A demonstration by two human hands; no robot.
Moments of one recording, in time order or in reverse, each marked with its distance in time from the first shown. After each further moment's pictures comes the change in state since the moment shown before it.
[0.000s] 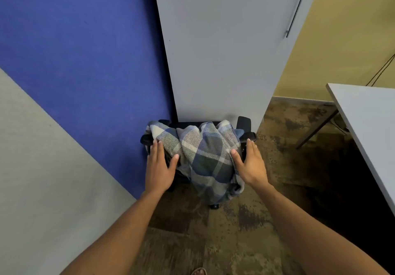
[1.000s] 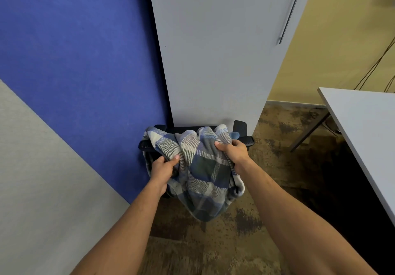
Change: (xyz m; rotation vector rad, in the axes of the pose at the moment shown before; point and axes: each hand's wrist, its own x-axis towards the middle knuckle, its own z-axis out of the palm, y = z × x) left_hand 0.029 0.004 0.012 -0.847 -0.138 -0.484; right_hand 0.049 -0.051 0.013 0.867 -0.125 0.507
